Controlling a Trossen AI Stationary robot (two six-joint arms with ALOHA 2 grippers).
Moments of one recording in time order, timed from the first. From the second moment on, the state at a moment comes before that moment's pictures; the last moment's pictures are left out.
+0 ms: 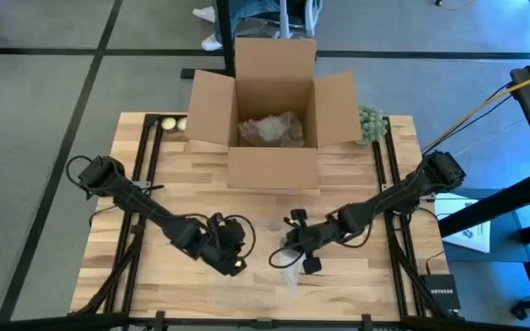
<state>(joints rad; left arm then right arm) -0.53 1.71 1.22 -0.59 -0.50 -0.95 0.44 1.62 0.95 -0.18 0.15 0.15</state>
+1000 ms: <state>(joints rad) -0.55 1.71 1.23 -0.69 -0.38 -1.01 0.44 1.59 1.28 -0.83 0.23 0.08</state>
